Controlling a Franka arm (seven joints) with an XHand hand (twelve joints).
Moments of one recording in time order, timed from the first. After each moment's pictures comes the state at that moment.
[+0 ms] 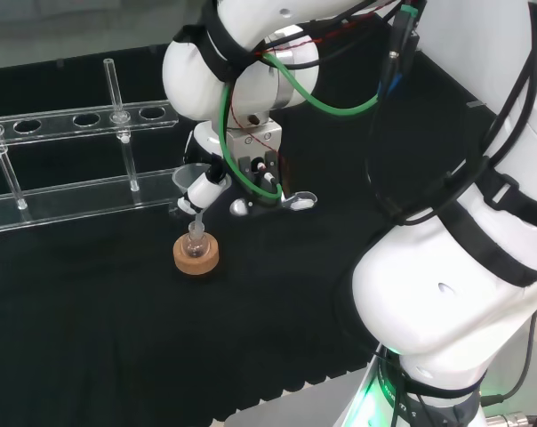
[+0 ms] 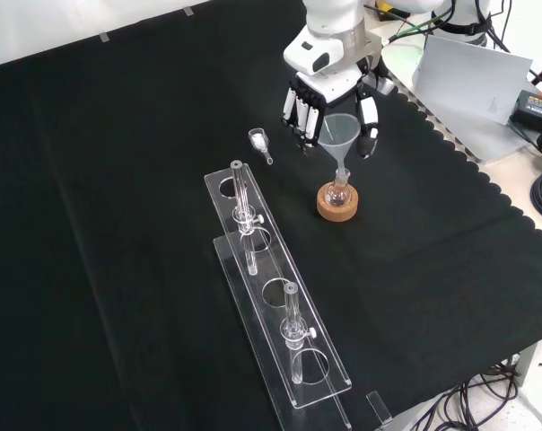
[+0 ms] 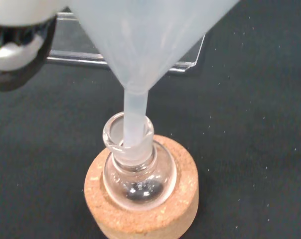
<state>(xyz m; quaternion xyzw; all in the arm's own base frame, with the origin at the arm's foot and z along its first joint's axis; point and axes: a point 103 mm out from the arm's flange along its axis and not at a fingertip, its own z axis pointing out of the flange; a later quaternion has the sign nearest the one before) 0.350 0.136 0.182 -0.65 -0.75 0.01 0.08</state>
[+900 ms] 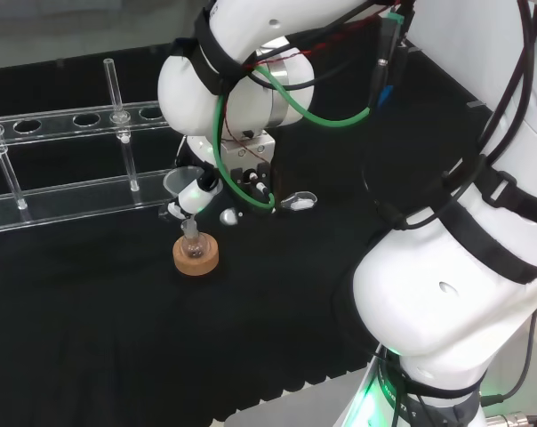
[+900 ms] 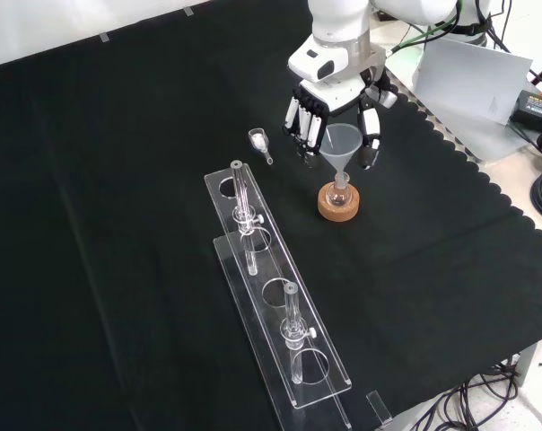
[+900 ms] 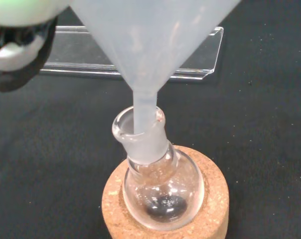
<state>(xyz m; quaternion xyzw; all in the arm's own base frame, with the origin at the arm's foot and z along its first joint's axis) 0.354 0.149 0.169 -0.66 -0.75 -0.03 0.07</state>
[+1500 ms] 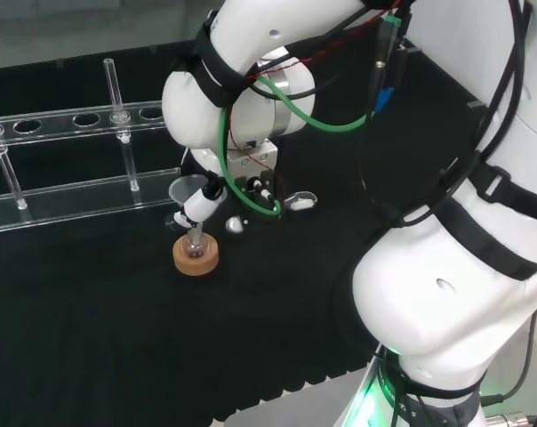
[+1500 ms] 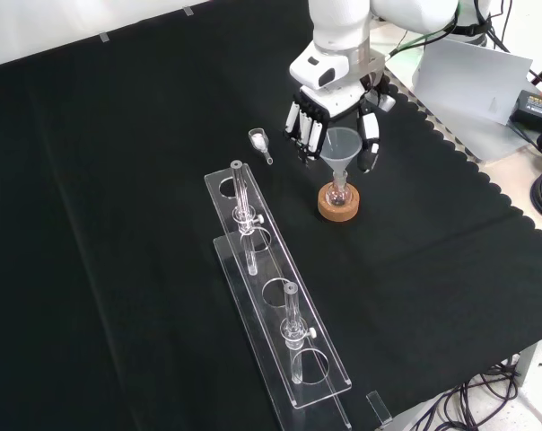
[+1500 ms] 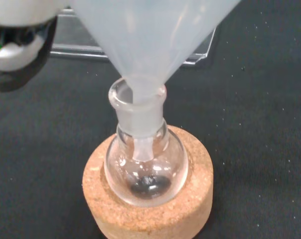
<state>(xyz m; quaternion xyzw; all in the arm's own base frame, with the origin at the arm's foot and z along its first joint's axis) 0.351 0.144 0.154 -0.65 -0.76 -0.01 0.07</state>
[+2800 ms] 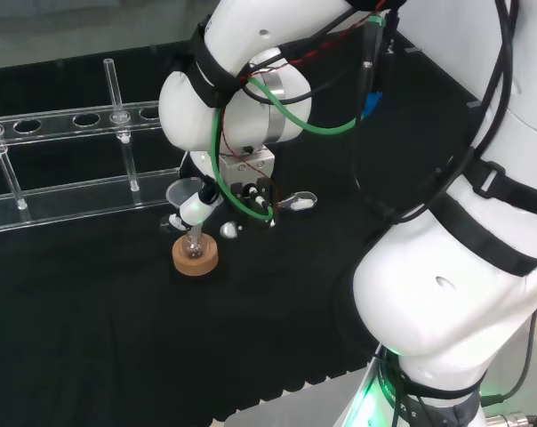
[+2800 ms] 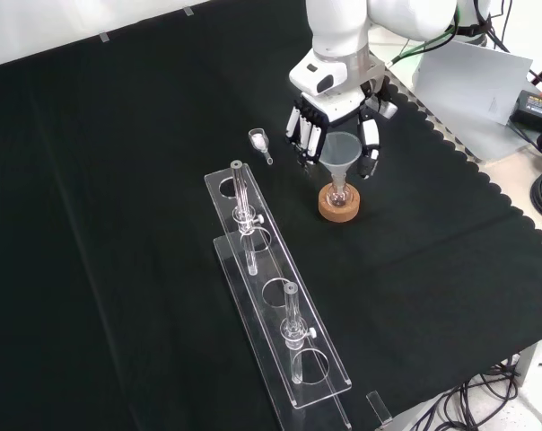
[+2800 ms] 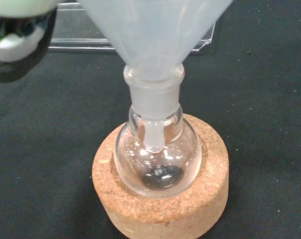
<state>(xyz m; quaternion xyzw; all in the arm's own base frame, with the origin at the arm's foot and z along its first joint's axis) 0.350 0.152 0.144 -0.66 -0.74 -0.02 0.08</state>
